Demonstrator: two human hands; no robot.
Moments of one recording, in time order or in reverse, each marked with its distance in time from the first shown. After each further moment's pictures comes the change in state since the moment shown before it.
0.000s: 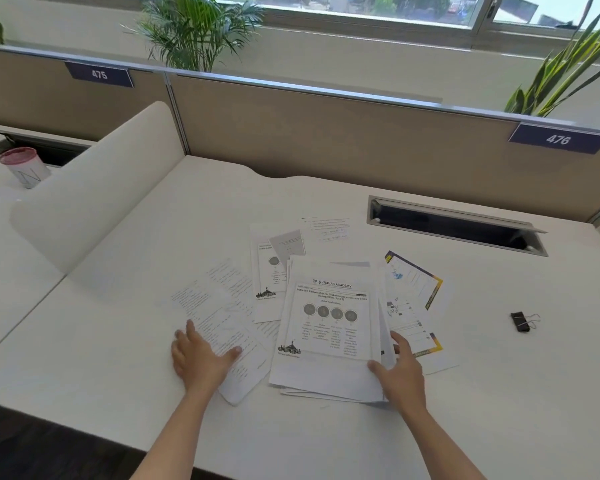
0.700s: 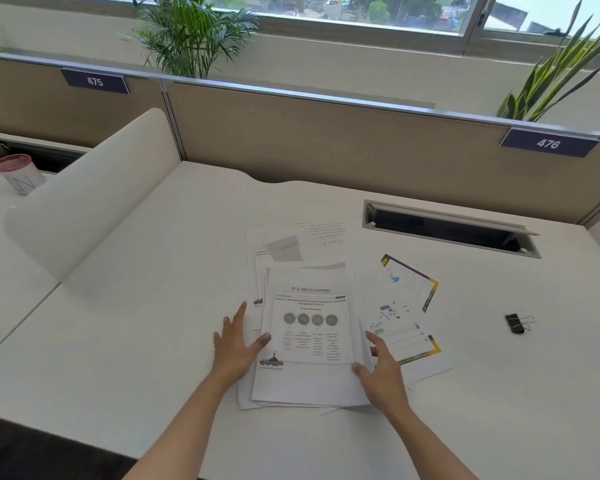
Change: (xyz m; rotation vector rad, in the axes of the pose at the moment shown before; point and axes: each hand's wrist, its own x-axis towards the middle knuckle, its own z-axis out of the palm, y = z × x) left_hand -0.001 0.036 0.023 -0.068 -0.325 0.354; right_hand -0.006 -0.013 0.016 0.021 -0.127 -0.082
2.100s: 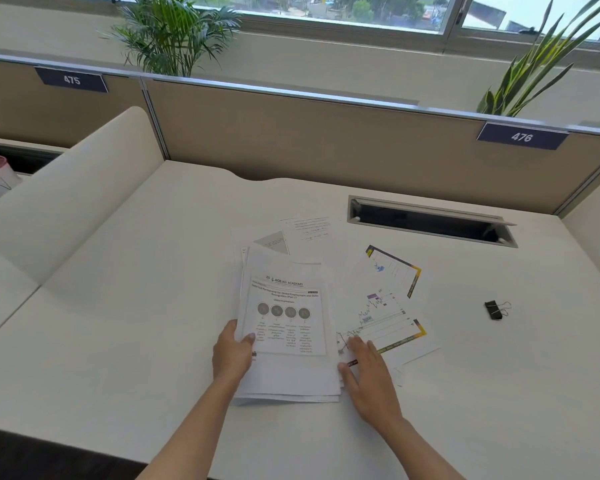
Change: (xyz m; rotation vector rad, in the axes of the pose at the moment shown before) left_hand -0.021 0.027 0.020 -0.300 0.190 -0.227; right_hand -0.008 0.046 0.006 -0.374 0.000 -0.260
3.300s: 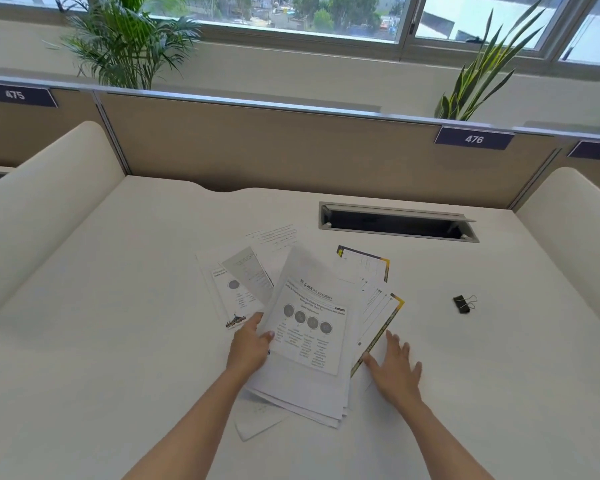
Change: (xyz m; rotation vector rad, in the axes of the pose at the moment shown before) left_hand 0.011 0.045 0.050 0.112 -0.313 0.235; right_hand 0.023 0.044 -0.054 -0.087 0.020 0.432
